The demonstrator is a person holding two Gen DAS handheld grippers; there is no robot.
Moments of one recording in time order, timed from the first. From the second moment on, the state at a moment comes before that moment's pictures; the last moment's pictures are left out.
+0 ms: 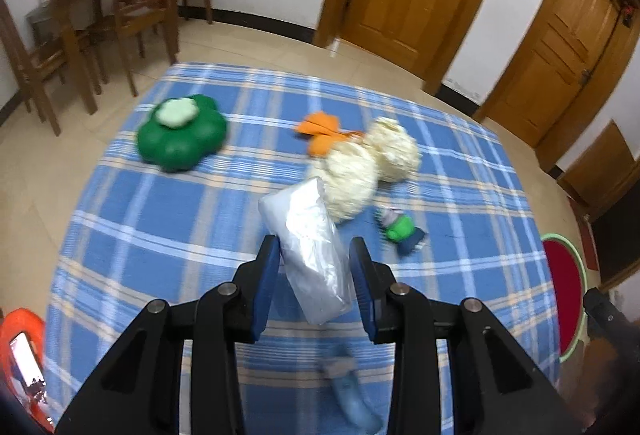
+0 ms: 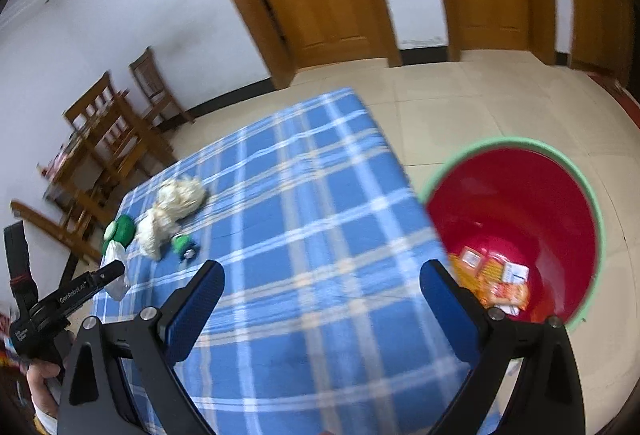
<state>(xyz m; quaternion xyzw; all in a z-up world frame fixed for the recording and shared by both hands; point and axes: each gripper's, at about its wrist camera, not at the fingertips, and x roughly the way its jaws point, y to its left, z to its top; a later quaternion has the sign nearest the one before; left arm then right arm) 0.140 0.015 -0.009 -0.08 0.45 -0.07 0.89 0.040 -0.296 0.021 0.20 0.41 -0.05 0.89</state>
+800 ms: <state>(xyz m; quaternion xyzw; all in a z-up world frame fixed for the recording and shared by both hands) 0.147 0.085 -0.042 -0.11 0.46 0.00 0.88 0.150 -0.167 -0.023 0.09 0.46 0.07 0.88</state>
